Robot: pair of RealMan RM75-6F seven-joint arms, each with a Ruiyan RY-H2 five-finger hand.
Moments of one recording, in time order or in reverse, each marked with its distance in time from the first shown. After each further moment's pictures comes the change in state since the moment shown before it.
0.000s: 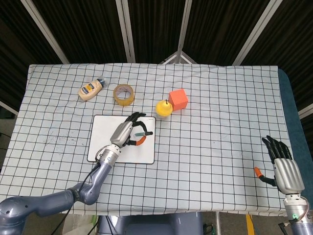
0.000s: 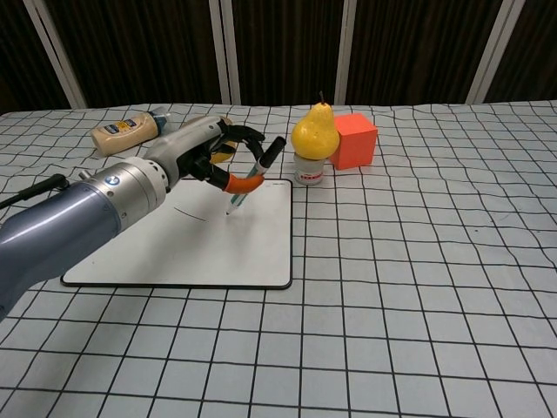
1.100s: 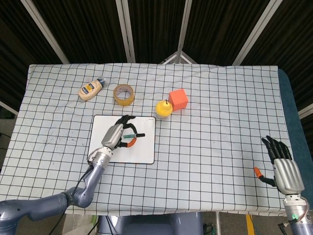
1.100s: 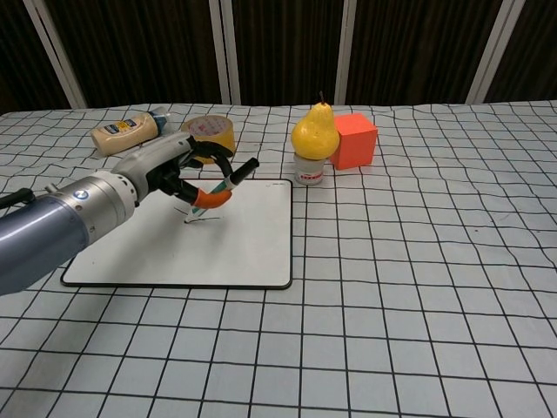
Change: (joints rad) left arm 0.072 0.052 0.038 -0.056 -0.064 0.018 0.087; right arm -0.003 -0.005 0.000 0.000 -0.004 0.011 -0.015
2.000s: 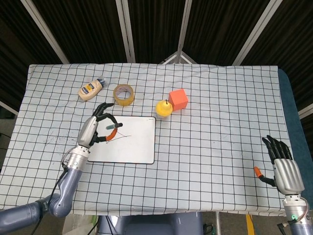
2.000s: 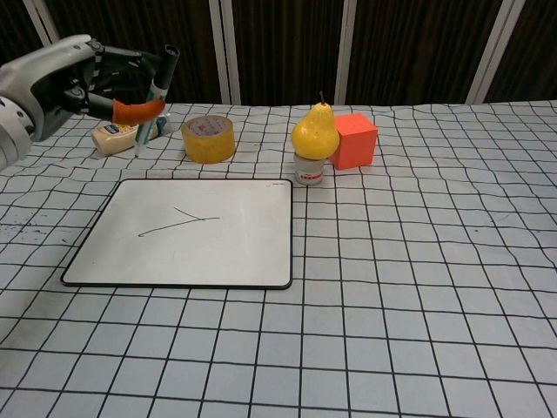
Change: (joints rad) left arm 0.140 0.248 -0.048 -0.341 0.096 0.196 -0.072; right arm -0.005 -0.008 0.002 -0.001 -0.003 0.013 -0.008
